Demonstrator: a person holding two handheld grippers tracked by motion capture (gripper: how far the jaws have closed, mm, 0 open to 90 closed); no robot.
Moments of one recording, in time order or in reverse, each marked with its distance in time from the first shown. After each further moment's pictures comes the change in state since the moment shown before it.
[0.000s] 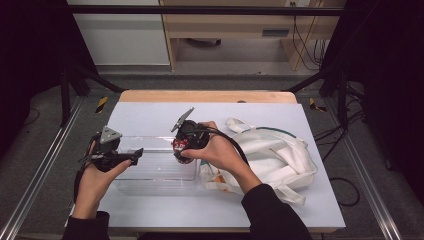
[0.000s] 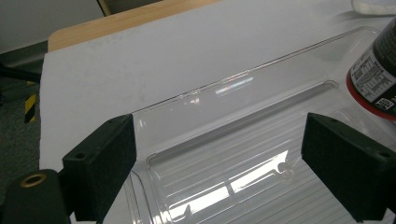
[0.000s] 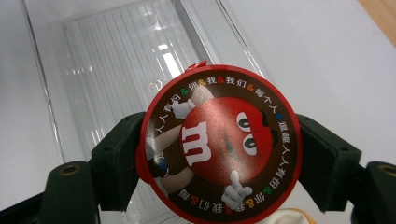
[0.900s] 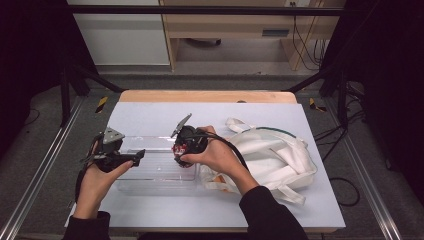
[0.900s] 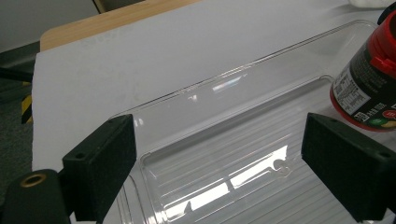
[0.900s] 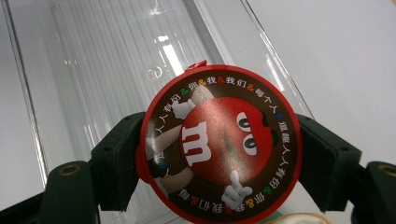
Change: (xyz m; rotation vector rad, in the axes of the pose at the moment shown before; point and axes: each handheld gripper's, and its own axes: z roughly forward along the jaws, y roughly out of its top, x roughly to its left) left arm -0.004 0.000 0.002 0.010 -0.013 0.012; right arm 0.003 -0.009 0.019 0.029 0.002 -0.009
